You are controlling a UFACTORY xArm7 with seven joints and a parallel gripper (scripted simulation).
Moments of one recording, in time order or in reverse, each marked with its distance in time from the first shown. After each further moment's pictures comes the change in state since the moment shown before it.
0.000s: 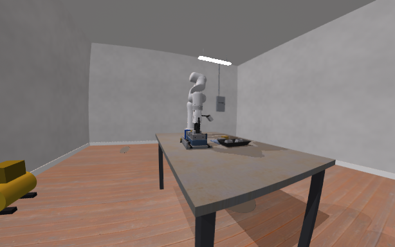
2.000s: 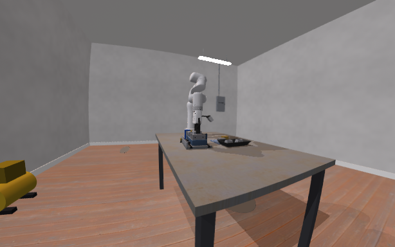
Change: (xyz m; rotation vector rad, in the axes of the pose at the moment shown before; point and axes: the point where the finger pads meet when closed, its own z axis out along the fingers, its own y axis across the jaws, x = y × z) arm 0.002 0.001 0.003 0.000 0.000 0.000
